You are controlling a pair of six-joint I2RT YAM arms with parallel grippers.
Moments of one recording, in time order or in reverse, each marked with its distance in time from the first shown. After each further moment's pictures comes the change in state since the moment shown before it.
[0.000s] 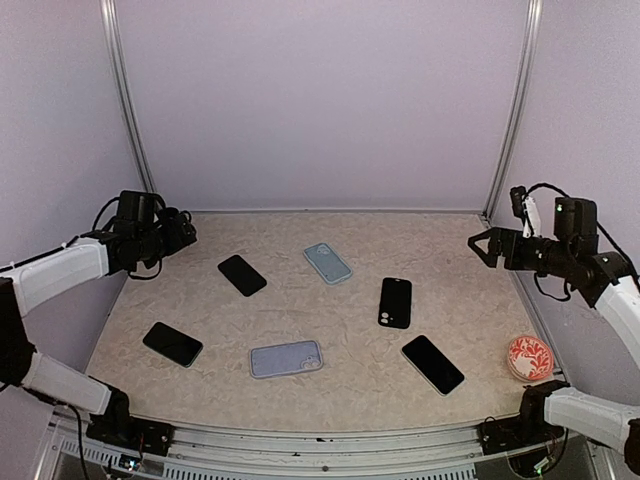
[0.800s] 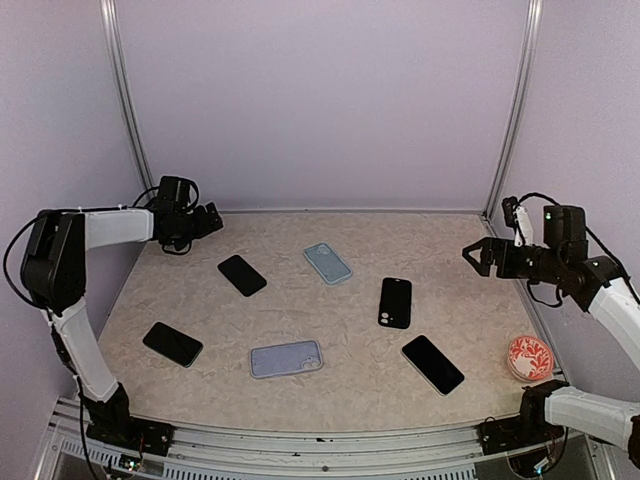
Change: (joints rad) left arm 0.019 0.515 0.364 0.078 0.081 0.033; right arm 0.050 0.018 -0.055 0.021 0.073 0.012
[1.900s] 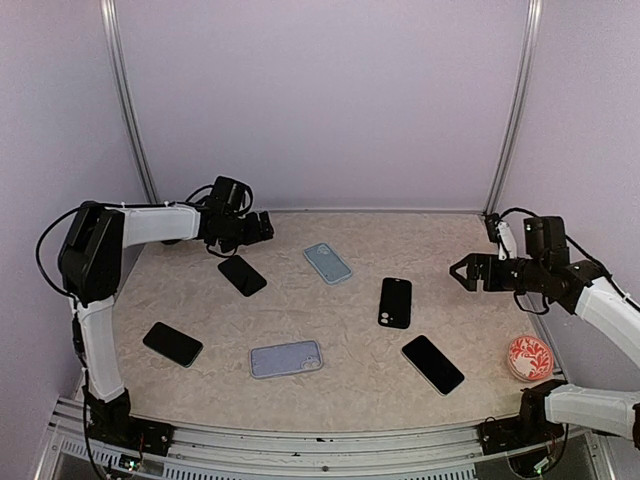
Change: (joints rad) left arm -0.224 0.185 0.202 -0.081 0.013 0.023; right arm 0.051 0.070 -0.075 0.046 0.011 0.002
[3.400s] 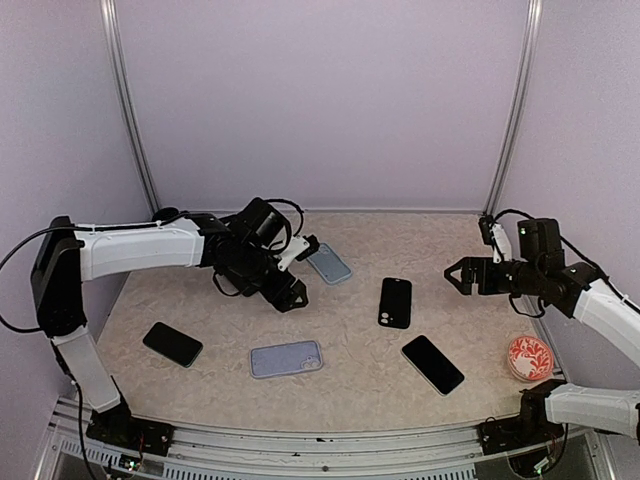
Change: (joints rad) left arm -0.365 -0.240 -0.116 -0.346 0.158 0.626; right arm 0.069 0.000 -0.018 0.021 0.045 0.014
